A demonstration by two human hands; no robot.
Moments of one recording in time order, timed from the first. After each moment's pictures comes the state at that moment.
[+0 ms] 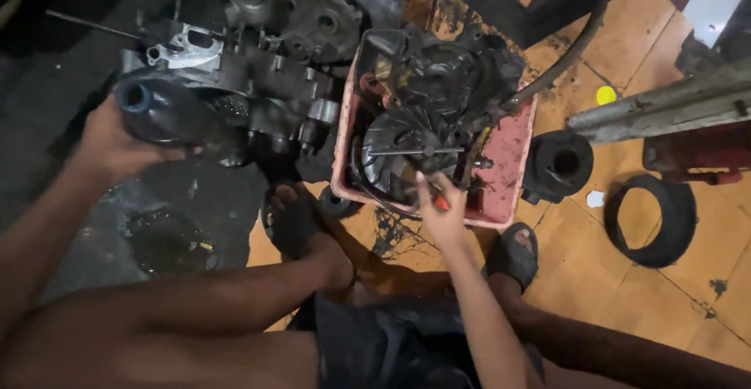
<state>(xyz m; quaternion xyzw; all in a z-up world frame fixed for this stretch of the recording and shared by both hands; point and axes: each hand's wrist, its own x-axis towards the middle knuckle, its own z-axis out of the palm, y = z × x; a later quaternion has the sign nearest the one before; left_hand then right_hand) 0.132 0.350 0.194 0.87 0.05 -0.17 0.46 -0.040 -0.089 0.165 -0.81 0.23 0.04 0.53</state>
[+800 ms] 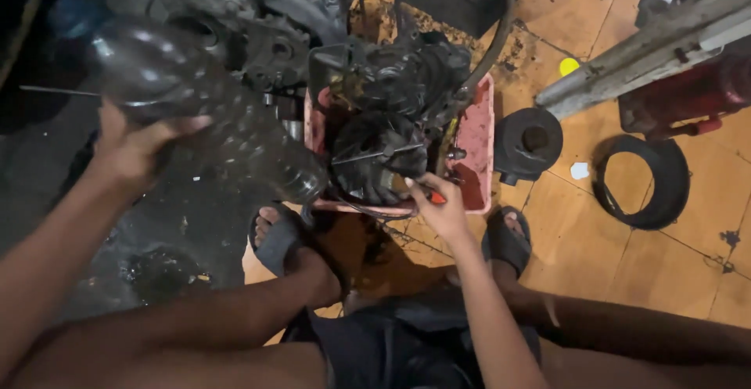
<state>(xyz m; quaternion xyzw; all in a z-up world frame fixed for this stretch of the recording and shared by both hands) 0.137 0.225 0.298 0.79 -0.03 -0.12 0.60 -0.060 -0.146 0.170 -0.81 0.16 0.00 0.56</state>
